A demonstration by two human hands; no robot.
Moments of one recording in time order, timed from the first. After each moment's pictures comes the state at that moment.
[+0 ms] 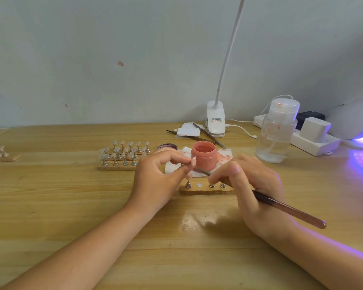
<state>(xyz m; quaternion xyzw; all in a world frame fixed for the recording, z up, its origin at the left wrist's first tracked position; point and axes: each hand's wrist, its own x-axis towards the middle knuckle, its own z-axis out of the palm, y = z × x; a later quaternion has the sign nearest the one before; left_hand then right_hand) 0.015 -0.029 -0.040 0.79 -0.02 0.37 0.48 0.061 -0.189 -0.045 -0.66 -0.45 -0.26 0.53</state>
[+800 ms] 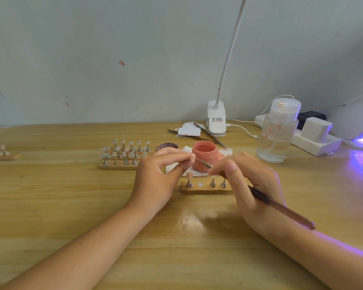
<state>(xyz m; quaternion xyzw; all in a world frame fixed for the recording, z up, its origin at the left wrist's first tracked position) 0.015 -0.031 -0.040 0.78 -0.02 0.37 0.50 0.063 -0.187 -0.044 -0.67 -0.45 -0.25 0.53</state>
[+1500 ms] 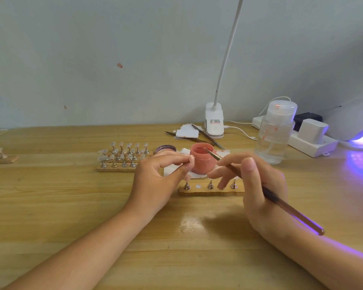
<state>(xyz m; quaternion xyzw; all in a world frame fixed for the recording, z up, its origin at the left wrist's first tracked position) 0.012 -0.033 -0.036 0.78 -0.04 0.36 0.51 0.061 -0.188 -0.041 -0.62 -0.43 -0.21 0.63</state>
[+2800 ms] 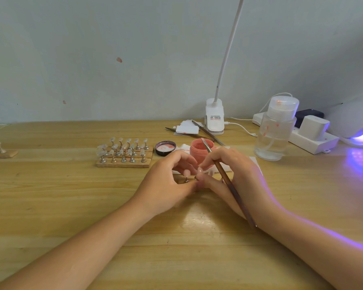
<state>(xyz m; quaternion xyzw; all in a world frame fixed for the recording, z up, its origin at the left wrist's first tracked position) 0.015 -0.031 -0.044 0.86 -0.04 0.22 0.46 0.080 -0.179 -0.050 -0.75 -0.44 -0.23 0.43</state>
